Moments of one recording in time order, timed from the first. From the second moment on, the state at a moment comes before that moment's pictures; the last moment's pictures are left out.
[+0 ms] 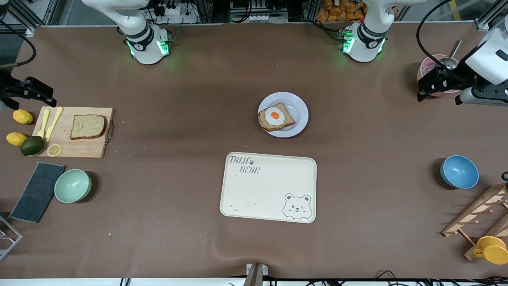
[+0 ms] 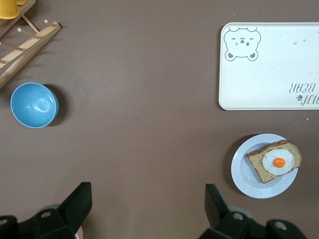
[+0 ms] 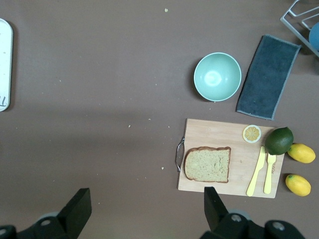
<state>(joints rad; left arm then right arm) -0.08 0.00 -0.07 -1.49 -0.02 1.52 -0.03 -0.02 0.01 -0.03 -1.56 -0.03 1.53 -0.14</state>
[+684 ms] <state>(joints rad) -0.08 0.00 -0.07 -1.49 -0.02 1.52 -0.03 -0.07 0.20 -0.03 -1.56 -0.06 1.53 -0.14</state>
